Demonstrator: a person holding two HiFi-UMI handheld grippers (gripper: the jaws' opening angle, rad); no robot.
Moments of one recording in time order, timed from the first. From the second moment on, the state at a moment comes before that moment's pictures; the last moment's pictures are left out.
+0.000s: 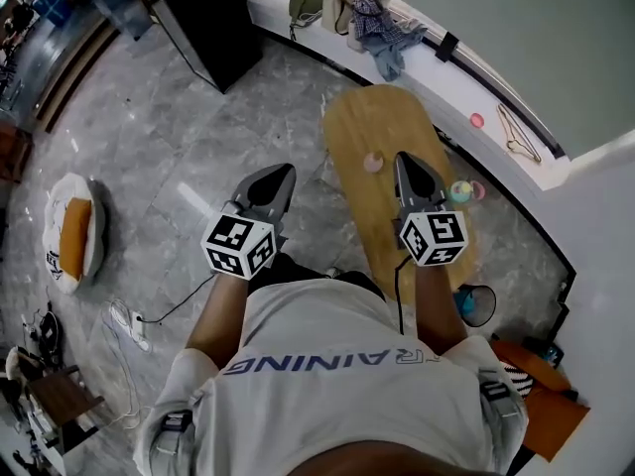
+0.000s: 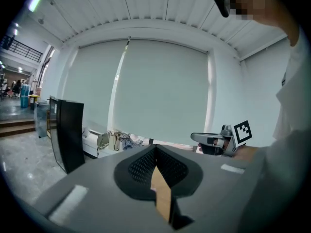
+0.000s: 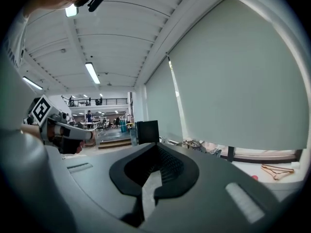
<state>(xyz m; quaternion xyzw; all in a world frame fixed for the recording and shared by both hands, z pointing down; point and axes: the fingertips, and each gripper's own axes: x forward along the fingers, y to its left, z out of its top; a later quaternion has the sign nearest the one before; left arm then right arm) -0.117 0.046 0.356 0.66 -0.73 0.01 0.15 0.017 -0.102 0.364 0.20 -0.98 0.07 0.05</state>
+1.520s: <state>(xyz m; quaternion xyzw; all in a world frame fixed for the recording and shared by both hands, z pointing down) -0.302 -0.215 0.373 0.86 -0.49 0.03 0.15 -0.089 -0.240 0.359 0.51 -0.85 0.07 0.09</state>
